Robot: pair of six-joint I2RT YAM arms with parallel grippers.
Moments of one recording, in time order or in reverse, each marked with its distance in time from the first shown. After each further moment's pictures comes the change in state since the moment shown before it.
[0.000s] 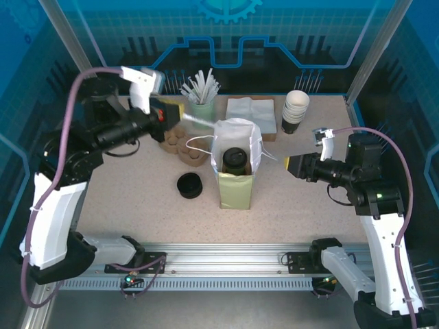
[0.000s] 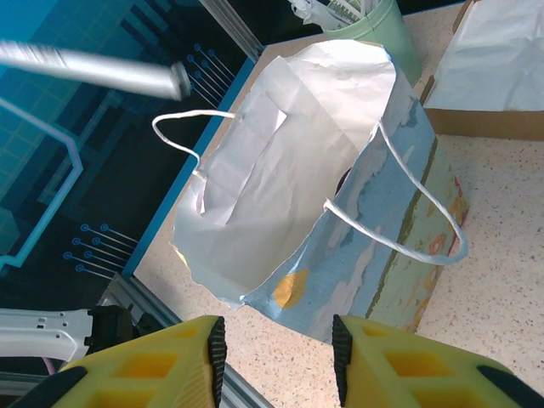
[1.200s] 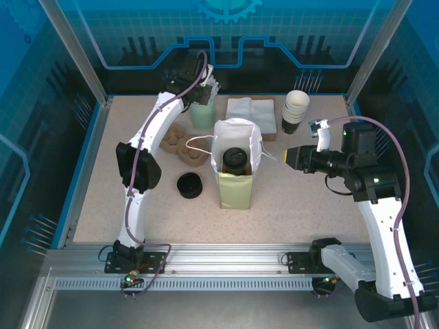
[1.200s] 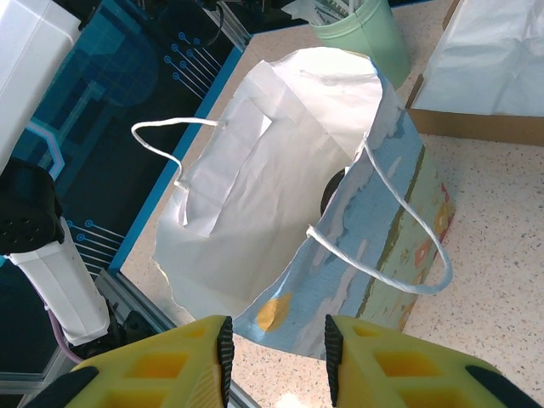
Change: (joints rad) left arm 0.243 0.972 0.353 0.200 -0.316 0.286; right arm 0.019 0.102 0.078 -0.026 0.033 -0.037
